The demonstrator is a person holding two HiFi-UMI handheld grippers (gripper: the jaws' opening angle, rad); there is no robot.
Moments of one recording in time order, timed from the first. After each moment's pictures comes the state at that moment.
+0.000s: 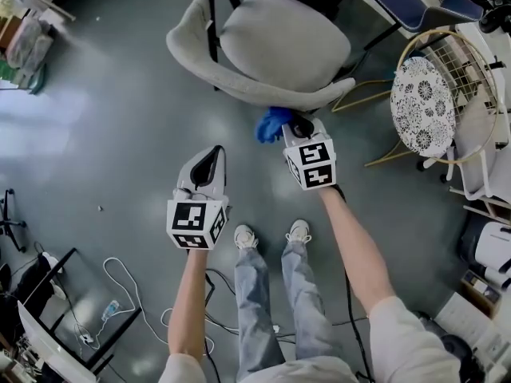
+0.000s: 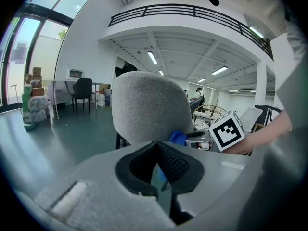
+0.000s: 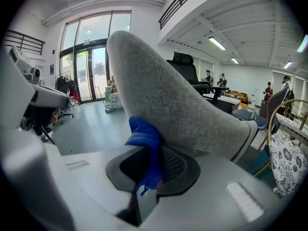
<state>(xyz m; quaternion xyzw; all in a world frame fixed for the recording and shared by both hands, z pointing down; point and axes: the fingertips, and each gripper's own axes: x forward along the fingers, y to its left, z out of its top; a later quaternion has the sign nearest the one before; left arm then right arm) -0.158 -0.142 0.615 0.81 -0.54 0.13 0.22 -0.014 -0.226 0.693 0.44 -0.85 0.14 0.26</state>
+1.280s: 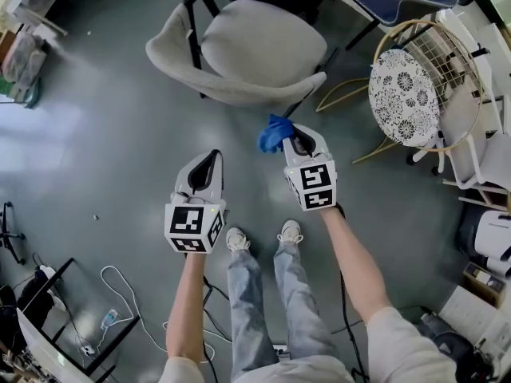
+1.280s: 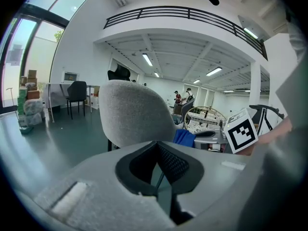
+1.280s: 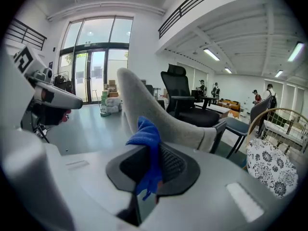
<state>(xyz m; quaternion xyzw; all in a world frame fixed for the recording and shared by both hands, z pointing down) -0.112 -0.119 0.592 0.82 -0.52 0.12 0.20 0.043 -0.171 0.647 0.48 -0.84 0.10 0.24</state>
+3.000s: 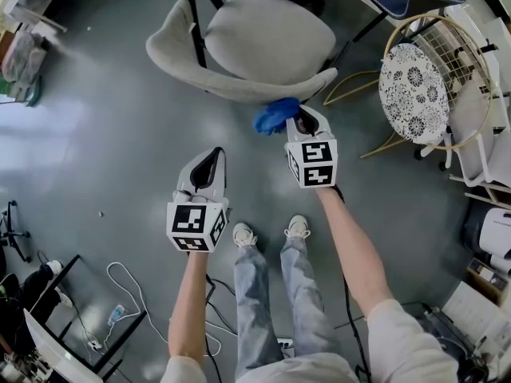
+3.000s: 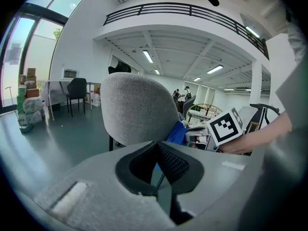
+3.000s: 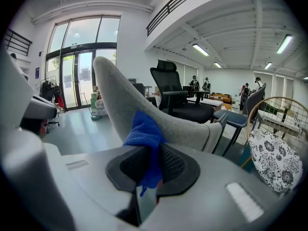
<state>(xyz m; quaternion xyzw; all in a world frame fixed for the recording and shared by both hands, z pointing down) -0.122 -0.130 0.604 0.82 -0.52 0.13 0.21 0.039 -0.222 0.666 0.52 -0.81 0.14 0.23</state>
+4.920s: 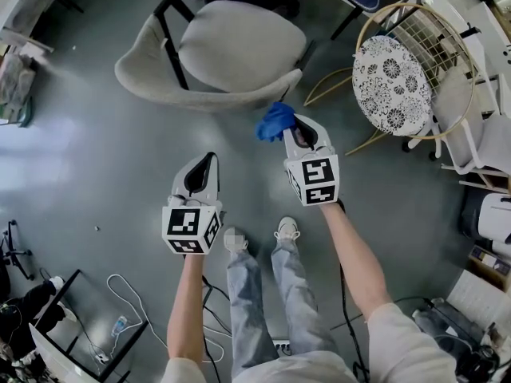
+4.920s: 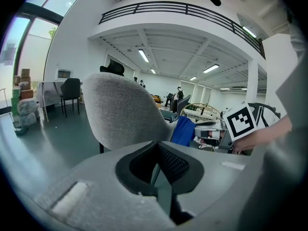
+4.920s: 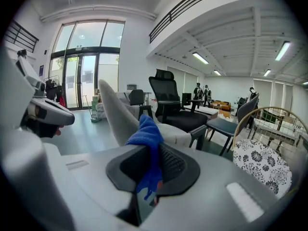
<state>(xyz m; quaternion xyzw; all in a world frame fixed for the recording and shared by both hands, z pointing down) -0.067 -0.134 0.597 0.83 -0.50 0.14 0.21 0.102 -0.196 0.622 0.52 -0.82 0.10 0.21</state>
